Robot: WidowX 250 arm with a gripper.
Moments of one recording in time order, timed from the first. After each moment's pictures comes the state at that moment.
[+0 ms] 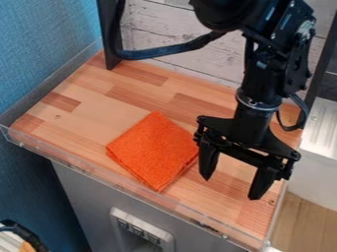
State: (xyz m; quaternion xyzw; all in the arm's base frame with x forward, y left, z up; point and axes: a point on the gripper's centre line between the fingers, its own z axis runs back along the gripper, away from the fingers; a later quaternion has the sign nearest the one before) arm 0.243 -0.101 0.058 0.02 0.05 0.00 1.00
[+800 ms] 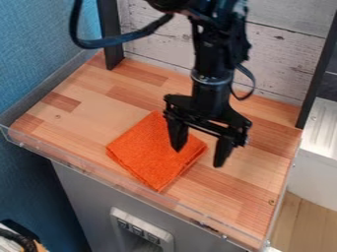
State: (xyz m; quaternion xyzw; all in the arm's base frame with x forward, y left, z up) arm 0.271 -0.039 0.054 0.00 0.01 0.00 1.00
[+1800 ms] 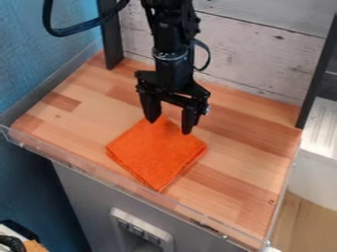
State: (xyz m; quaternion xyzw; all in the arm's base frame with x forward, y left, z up) arm 0.299 0.013 0.050 0.00 -0.02 0.00 1.00
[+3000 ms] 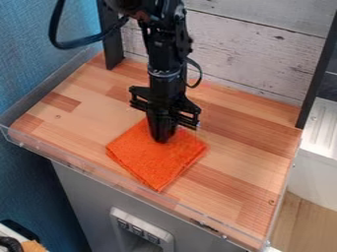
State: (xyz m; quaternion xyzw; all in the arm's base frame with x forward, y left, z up) arm 0.289 0.019 0.024 0.00 0.01 0.00 1.00
